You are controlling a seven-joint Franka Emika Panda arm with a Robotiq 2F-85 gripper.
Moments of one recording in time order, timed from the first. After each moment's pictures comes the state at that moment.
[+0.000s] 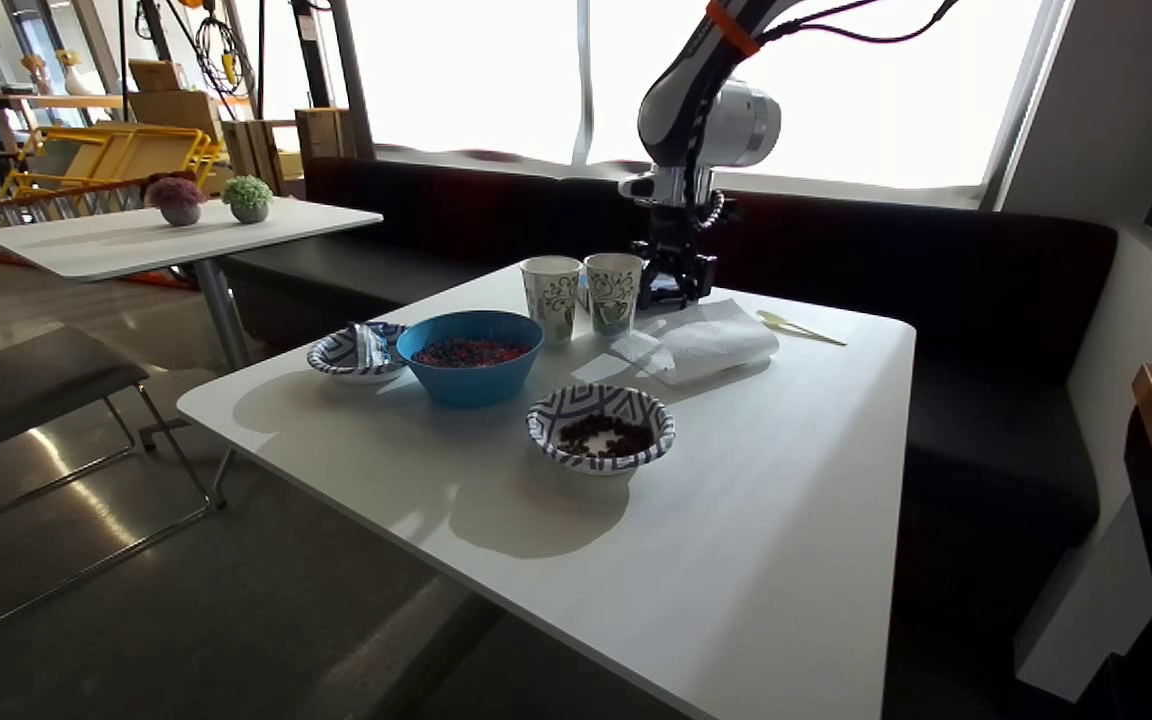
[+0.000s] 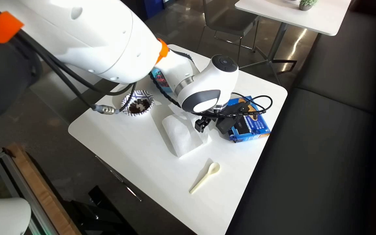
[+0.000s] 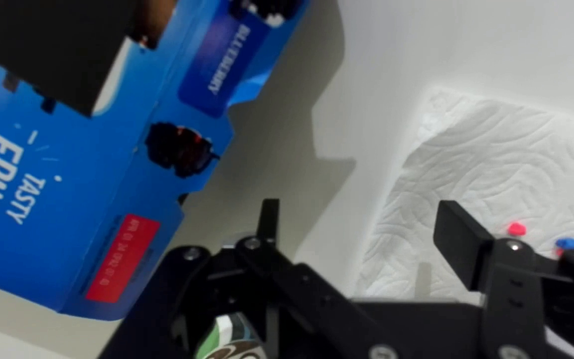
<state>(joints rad) -0.39 0.92 0.06 -1.58 0.05 2.50 -1.88</state>
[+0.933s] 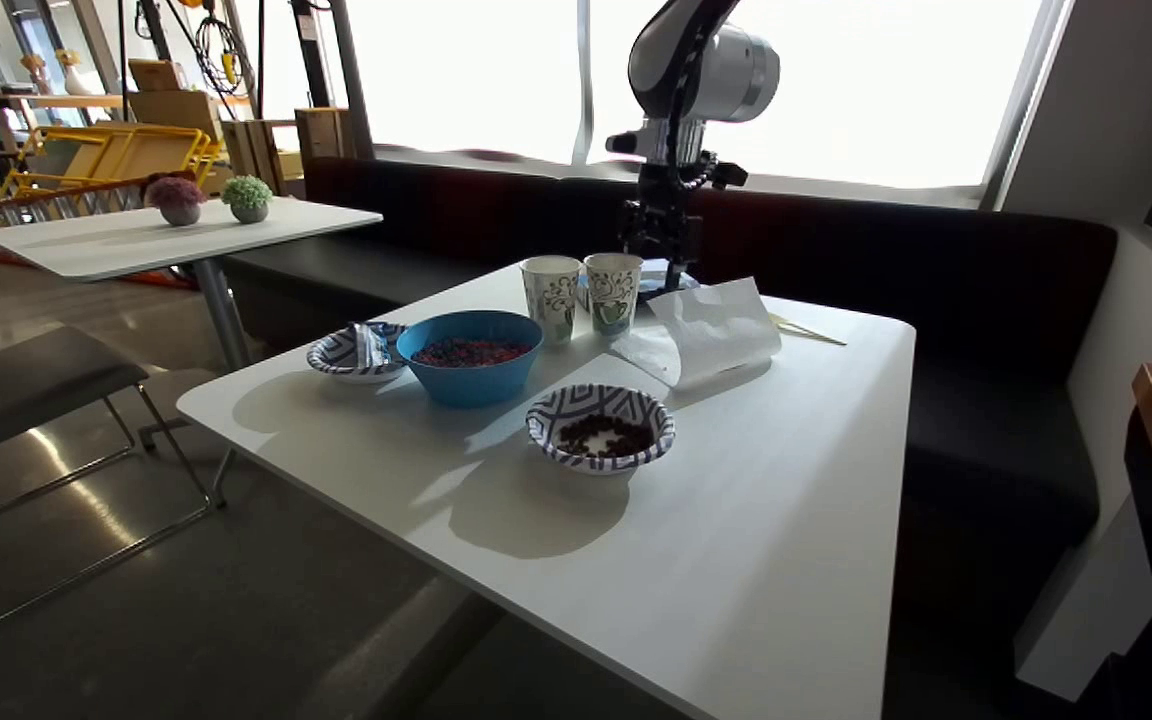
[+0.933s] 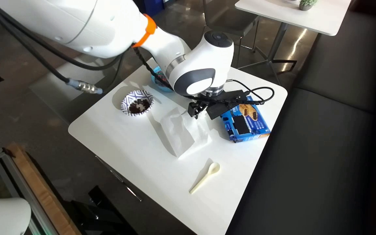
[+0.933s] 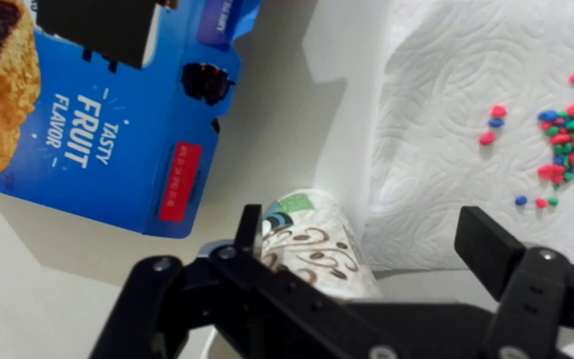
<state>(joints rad) -0.35 0.79 0.07 -1.67 0.07 2.49 -1.63</state>
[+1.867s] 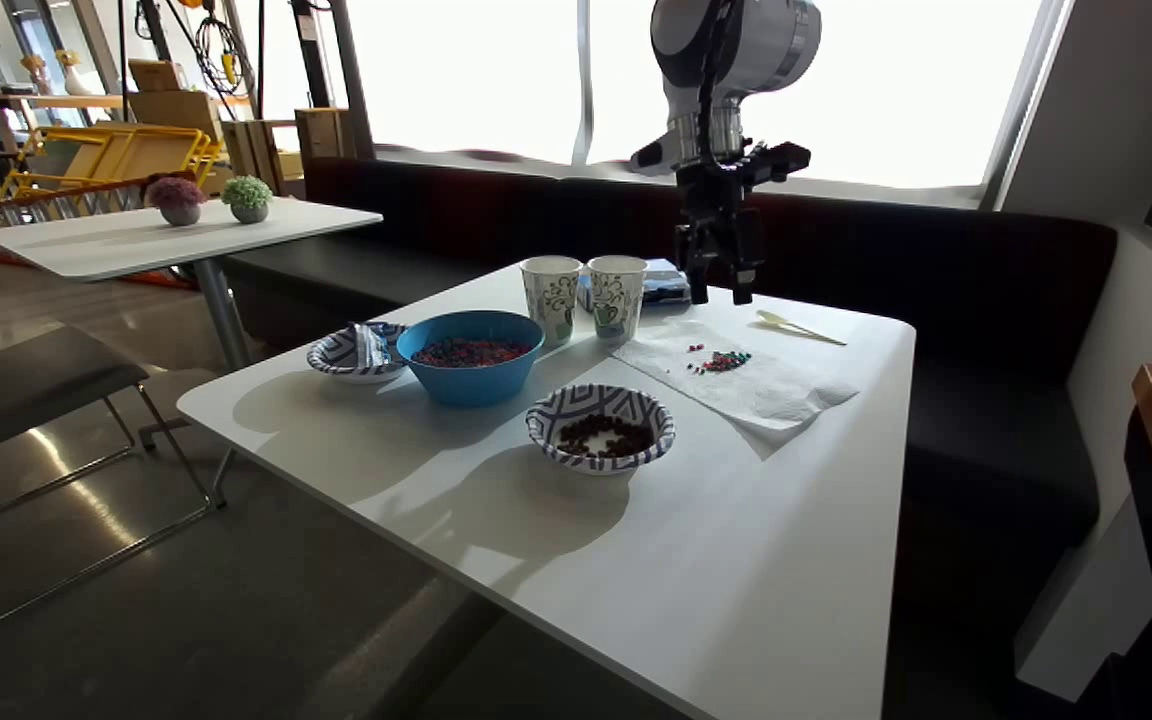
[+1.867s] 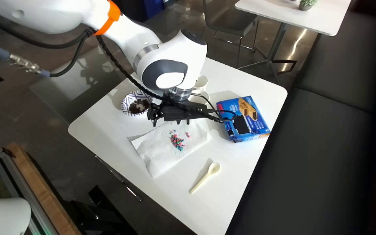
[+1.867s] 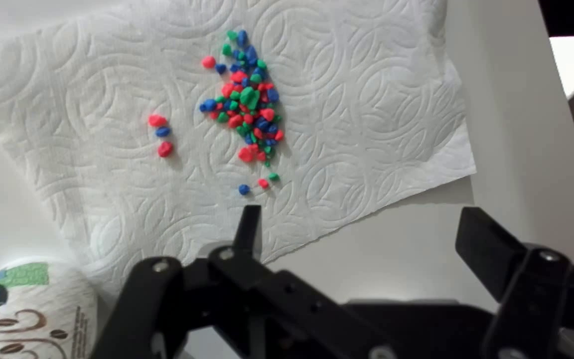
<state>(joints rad) -0.28 0.58 0.04 -1.97 0.06 2.23 -1.33</state>
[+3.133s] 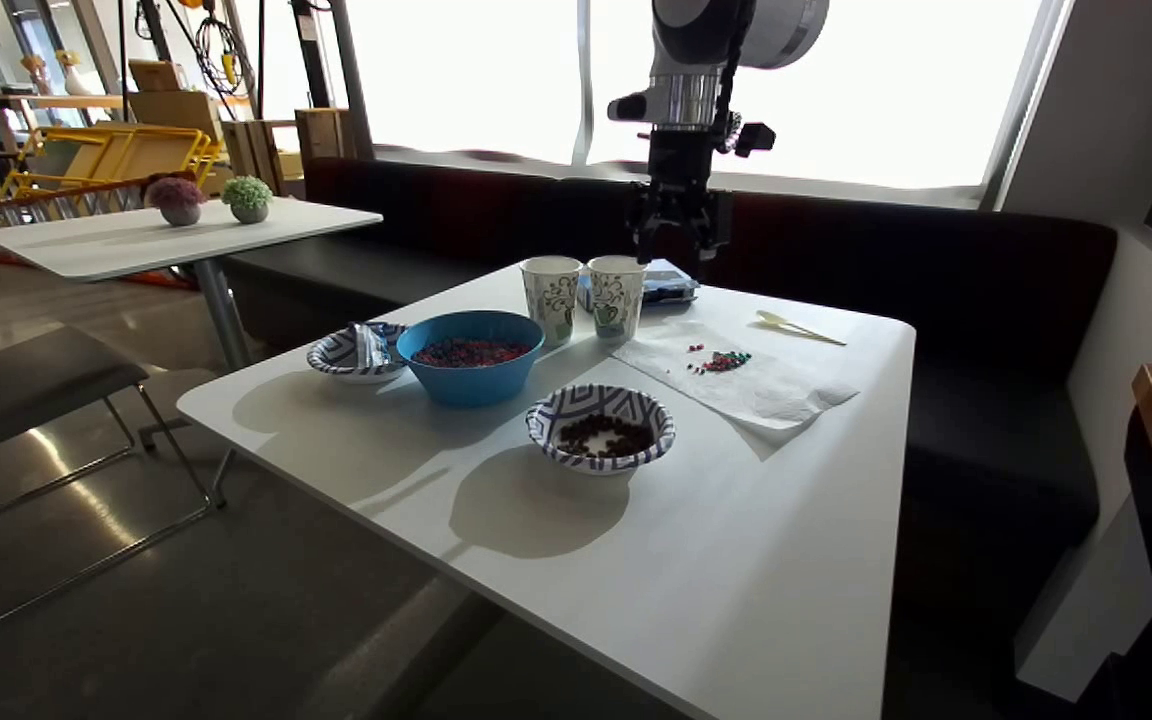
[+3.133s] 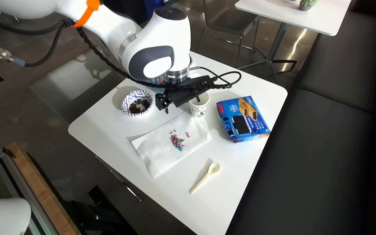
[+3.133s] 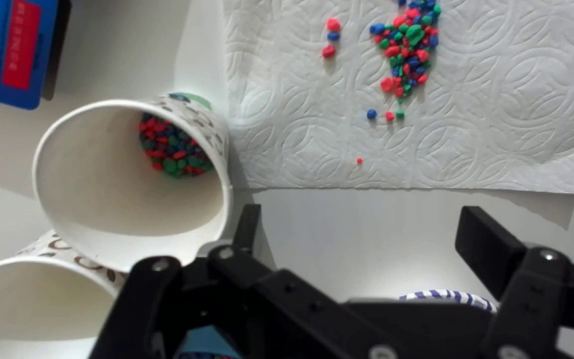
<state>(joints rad) -0.27 0.50 0.08 -2.04 0.00 2.54 -1.55</state>
